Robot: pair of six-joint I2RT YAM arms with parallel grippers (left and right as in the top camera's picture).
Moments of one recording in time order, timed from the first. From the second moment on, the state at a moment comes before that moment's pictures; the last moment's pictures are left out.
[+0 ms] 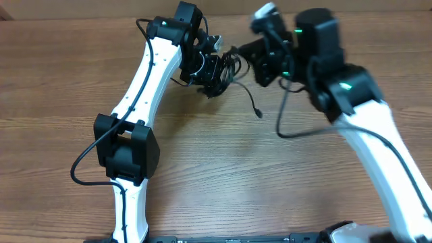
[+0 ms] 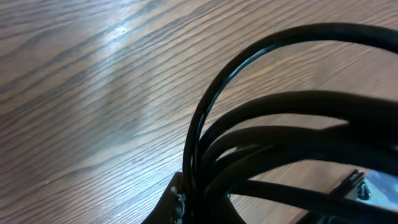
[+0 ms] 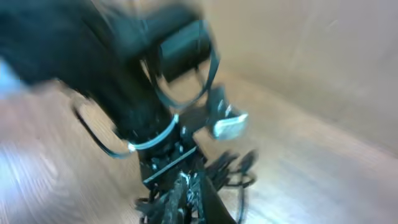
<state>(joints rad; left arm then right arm) -0.31 2.21 2.13 -1.30 0.48 -0.07 0.36 1.46 1.61 -0.63 -0.41 -0.10</state>
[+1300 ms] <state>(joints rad) -0.45 2.21 2.13 -1.36 -0.19 -0.49 0.26 1.42 1.64 -0.88 -0.35 -0.06</state>
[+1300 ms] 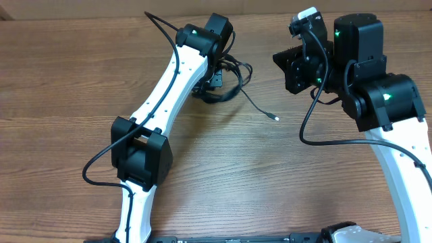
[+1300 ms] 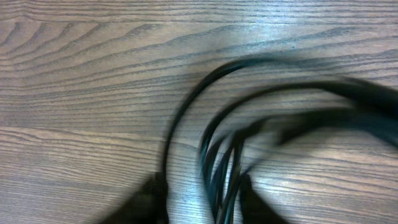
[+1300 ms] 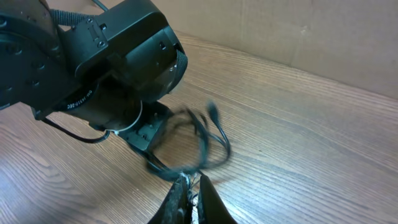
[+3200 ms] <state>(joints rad) -0.45 2.20 2.59 -1.67 -0.12 -0.41 0.49 2.11 1.64 -0.95 -0.26 1.58</state>
